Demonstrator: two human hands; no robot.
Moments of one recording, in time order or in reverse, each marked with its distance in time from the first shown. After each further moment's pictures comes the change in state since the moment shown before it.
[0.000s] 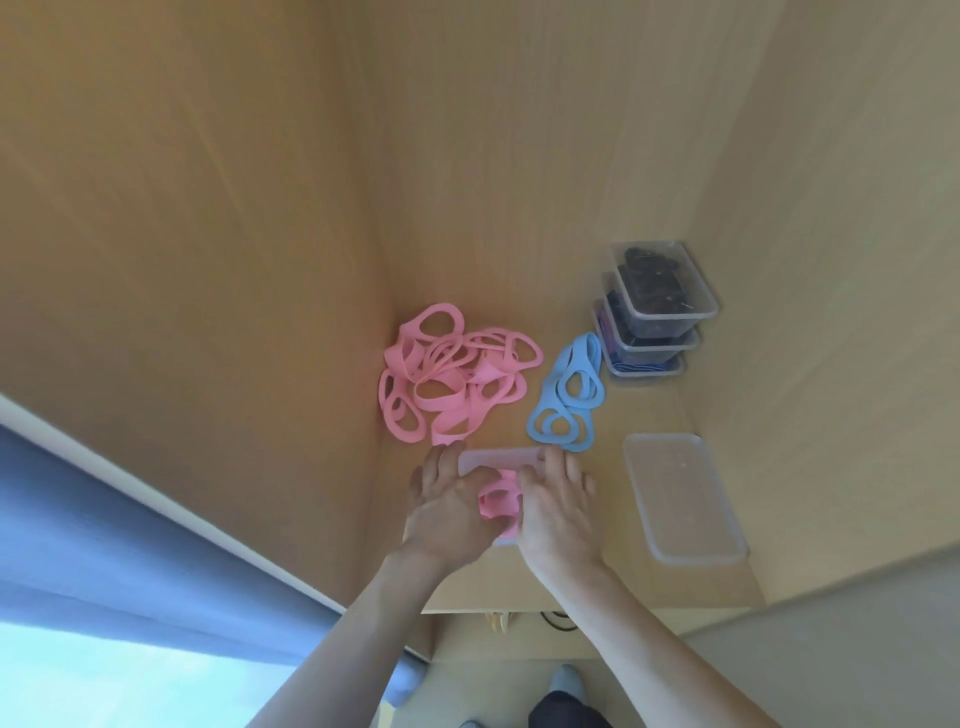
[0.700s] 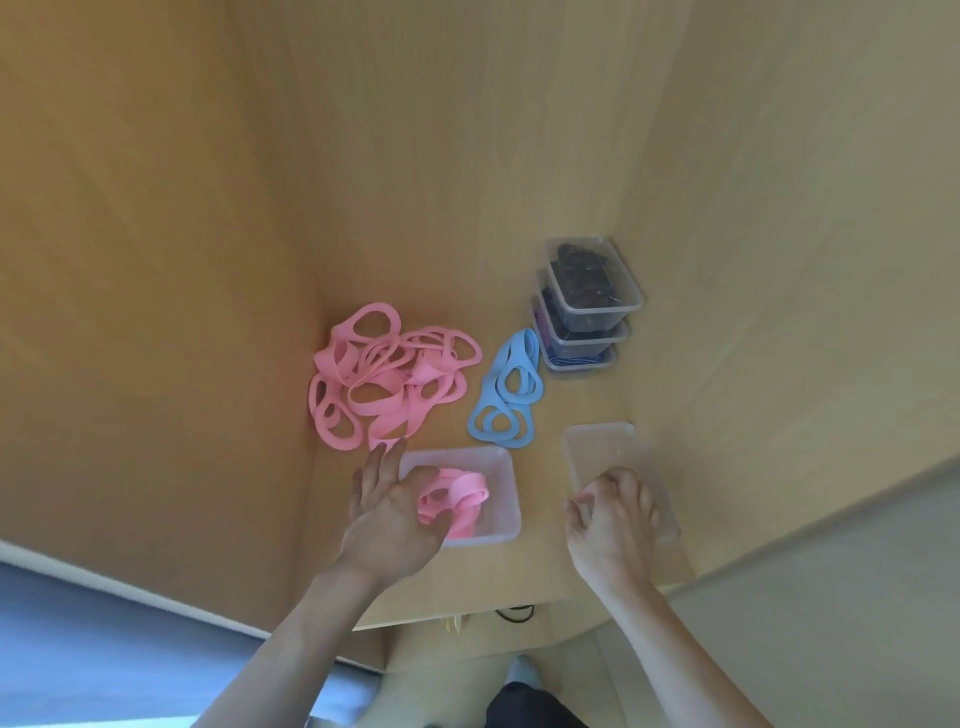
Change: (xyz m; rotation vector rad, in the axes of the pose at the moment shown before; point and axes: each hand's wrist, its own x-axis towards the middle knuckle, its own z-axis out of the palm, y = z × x) left_hand 0.002 -0.003 0.004 -0.066 0.058 0.042; right_hand -0.031 0.105 -0.010 0.086 0.193 0.425
